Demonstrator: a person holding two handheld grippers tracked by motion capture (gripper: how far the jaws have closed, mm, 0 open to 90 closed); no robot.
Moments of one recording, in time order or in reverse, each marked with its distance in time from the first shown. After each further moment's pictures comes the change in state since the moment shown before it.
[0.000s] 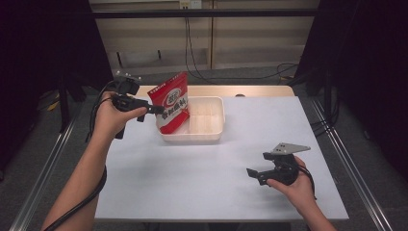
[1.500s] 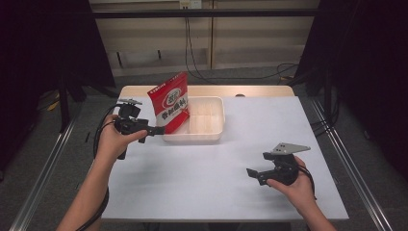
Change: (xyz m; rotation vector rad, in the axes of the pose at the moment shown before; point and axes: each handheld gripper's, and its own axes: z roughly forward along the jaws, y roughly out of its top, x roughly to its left) left arm 0.001 -0.059 0.024 -0.007 -0.029 -0.014; right arm 0.000 0.000 0.000 -0.001 0.001 -0.003
